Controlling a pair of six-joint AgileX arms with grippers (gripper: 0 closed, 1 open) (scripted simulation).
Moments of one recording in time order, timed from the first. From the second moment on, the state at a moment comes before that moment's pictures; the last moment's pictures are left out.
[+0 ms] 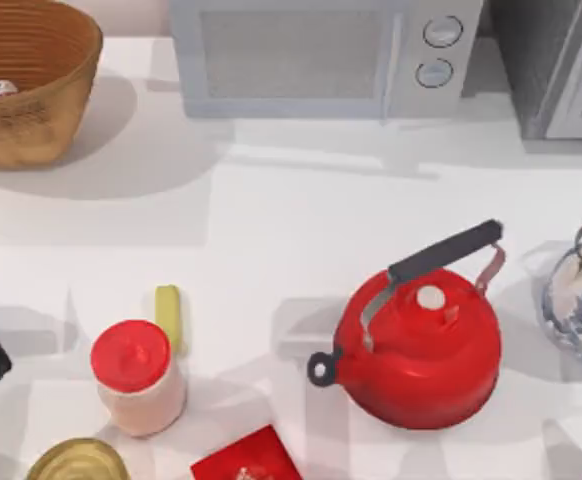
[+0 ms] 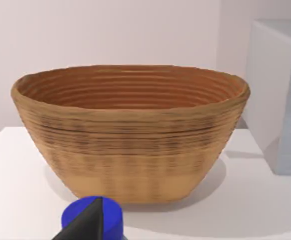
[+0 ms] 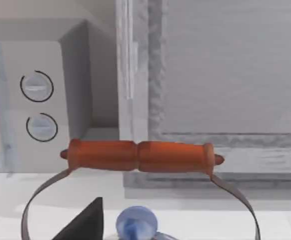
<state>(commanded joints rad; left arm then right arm) 0.00 0.00 0.00 0.00 0.00 0.00 0.00 0.00 0.00 0.00 0.00 0.00</state>
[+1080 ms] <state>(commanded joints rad) 0.05 1.09 1.02 -0.49 0.04 0.05 0.00 0.00 0.00 0.00 0.00 0.00</state>
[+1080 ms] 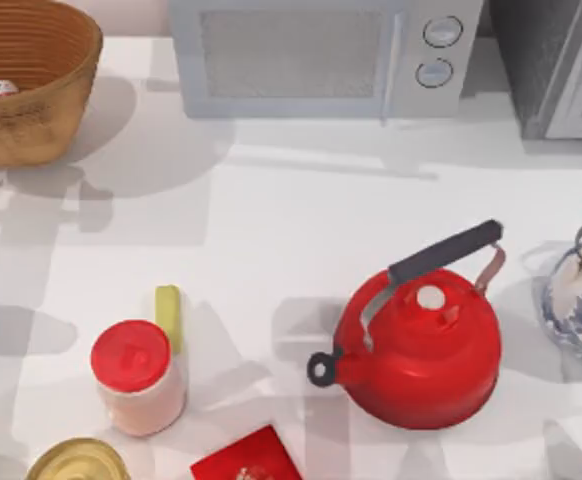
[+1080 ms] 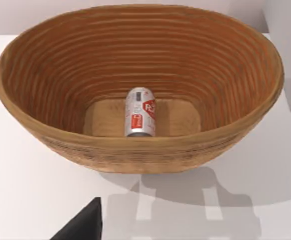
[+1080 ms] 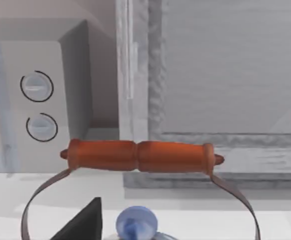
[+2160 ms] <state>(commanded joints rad) 0.10 2.49 2.33 -1.12 0.09 0.12 0.00 0.00 0.00 0.00 0.00 0.00</state>
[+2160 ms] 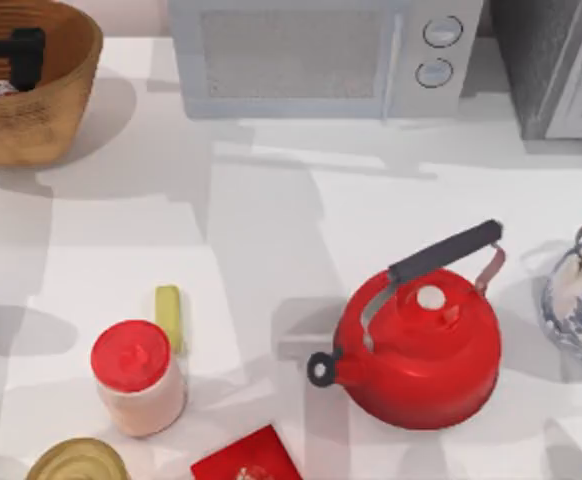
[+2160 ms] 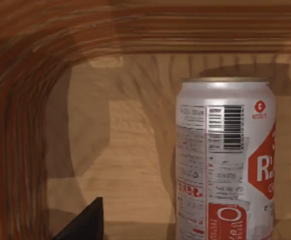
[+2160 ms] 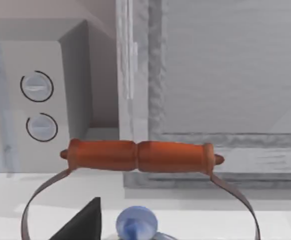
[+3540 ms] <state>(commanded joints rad) 0.09 2.61 2.33 -0.99 0.09 0.11 0.00 0.00 0.00 0.00 0.00 0.00</state>
